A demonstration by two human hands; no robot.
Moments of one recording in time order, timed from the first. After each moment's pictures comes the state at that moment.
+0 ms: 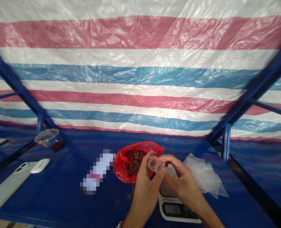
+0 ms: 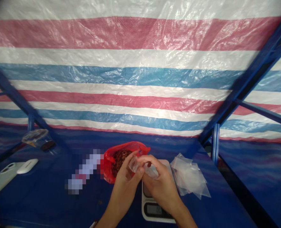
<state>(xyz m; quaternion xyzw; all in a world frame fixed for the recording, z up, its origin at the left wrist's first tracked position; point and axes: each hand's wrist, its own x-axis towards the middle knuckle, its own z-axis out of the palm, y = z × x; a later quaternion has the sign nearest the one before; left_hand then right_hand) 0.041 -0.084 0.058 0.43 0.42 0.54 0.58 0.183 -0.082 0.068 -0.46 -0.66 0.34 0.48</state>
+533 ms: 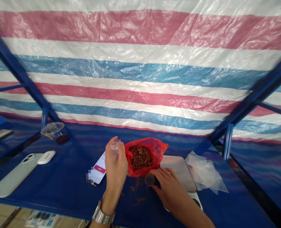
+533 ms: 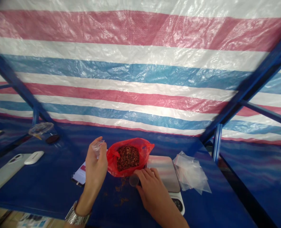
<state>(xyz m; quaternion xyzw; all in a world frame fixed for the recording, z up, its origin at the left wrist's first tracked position) -0.048 -0.053 0.075 0.42 0.61 0.62 0.26 0.154 -0.111 0.035 -0.52 -0.81 0.20 0.17</state>
